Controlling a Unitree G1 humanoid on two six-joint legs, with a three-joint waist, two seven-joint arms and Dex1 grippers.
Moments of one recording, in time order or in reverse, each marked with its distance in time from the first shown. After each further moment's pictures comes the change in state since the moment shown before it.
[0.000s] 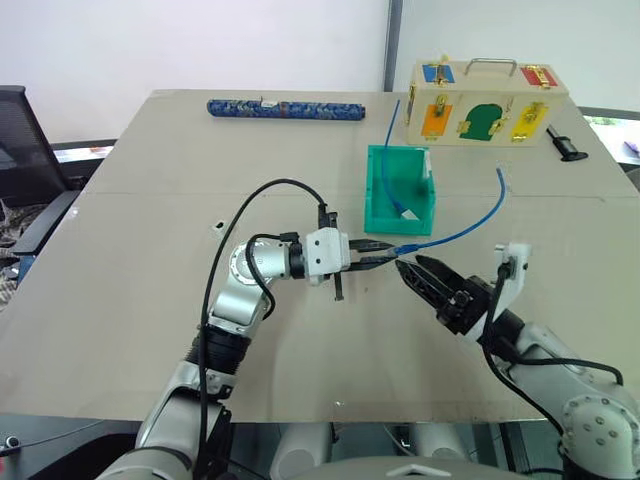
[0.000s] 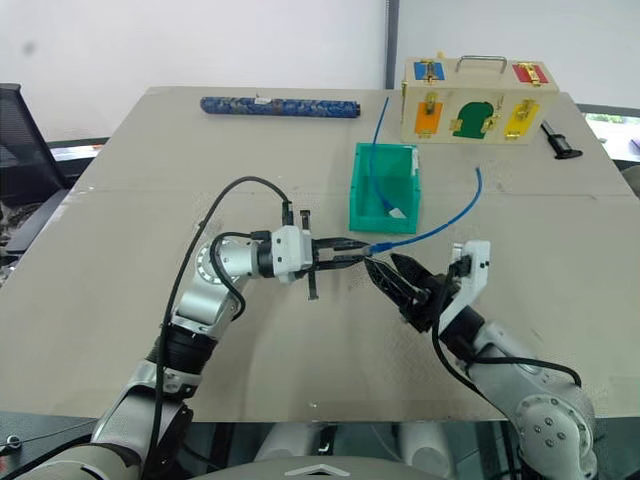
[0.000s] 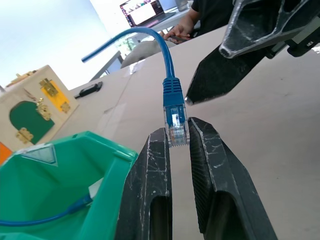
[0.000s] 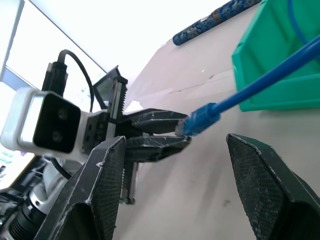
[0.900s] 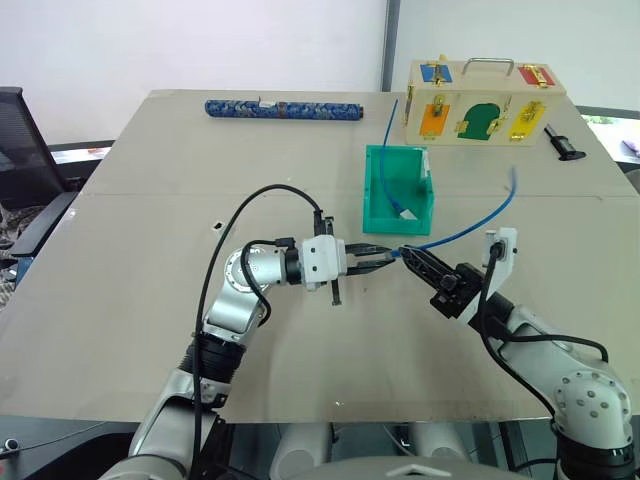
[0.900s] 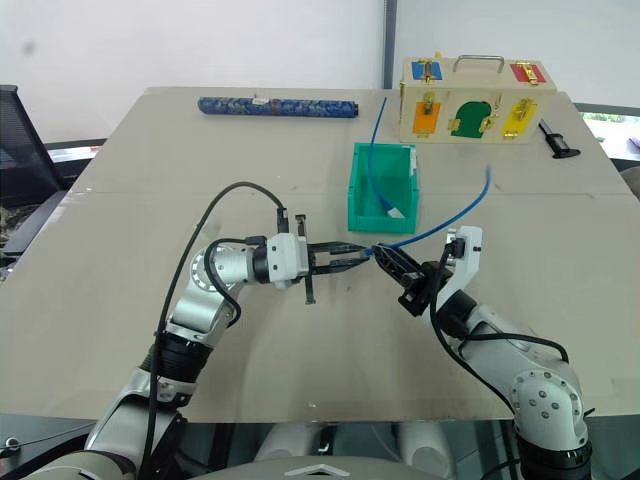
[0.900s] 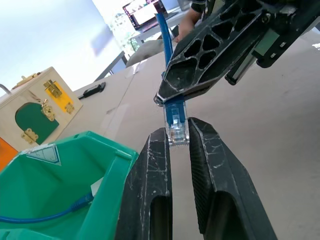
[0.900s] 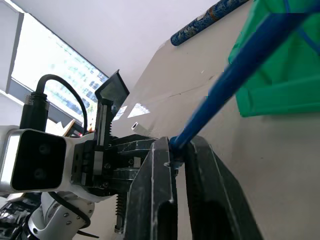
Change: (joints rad) left arm 0.039 0.018 -0.001 -0.043 0.000 -0.004 0.017; right arm -0.074 -0.060 0.043 0.091 0.097 -0.052 -0.077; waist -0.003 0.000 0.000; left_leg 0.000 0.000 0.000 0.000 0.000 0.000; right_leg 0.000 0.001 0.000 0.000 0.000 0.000
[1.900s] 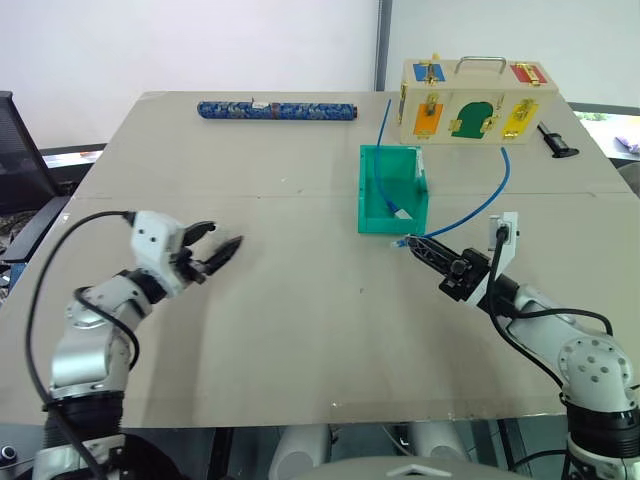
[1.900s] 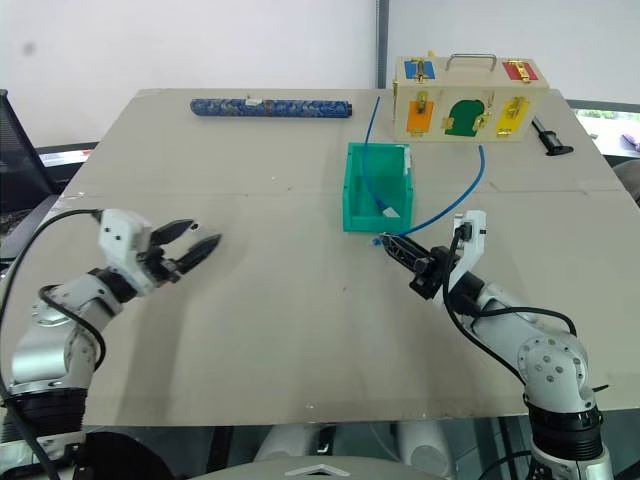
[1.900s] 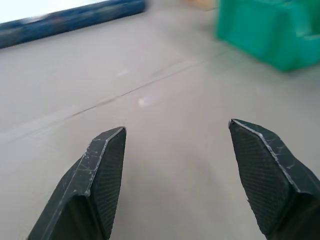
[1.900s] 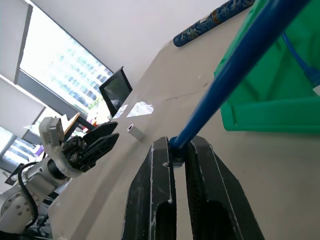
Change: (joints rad) left arm 0.328 0.284 0.570 0.003 -0.207 0.524 0.343; right arm -0.121 -0.091 -0.021 0.192 -0.013 -0.008 0.176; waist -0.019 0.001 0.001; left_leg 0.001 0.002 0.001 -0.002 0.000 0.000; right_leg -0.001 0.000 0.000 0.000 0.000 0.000
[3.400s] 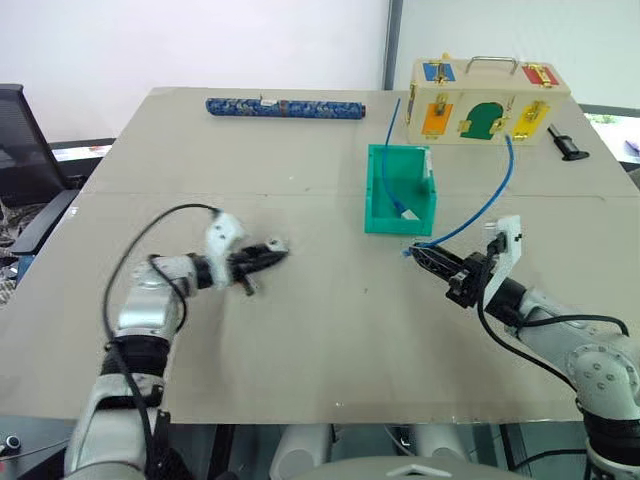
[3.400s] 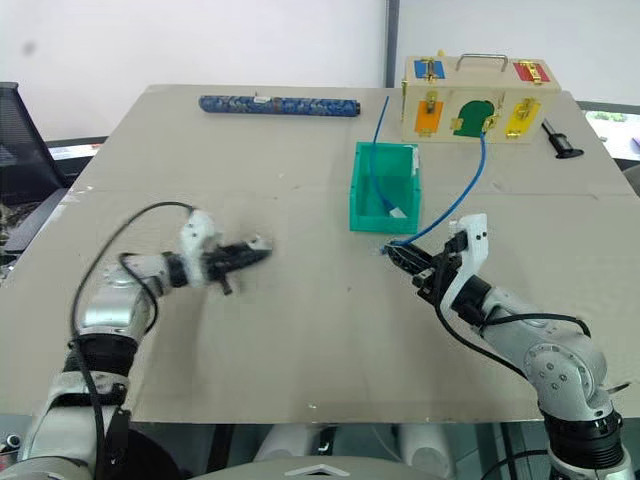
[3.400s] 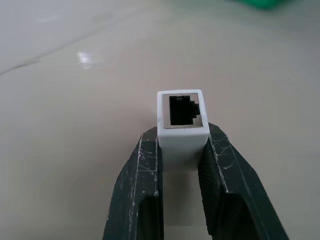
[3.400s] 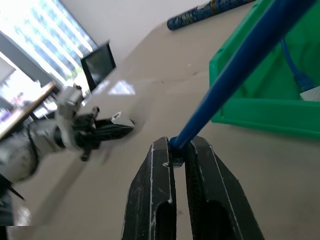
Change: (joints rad) left arm -0.282 -0.069 -0.353 0.228 0.114 -0.047 -0.400; right arm 0.025 -0.130 0.050 -0.091 -0.225 -0.018 0.098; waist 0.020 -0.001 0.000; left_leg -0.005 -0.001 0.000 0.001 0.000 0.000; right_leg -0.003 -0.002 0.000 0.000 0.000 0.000
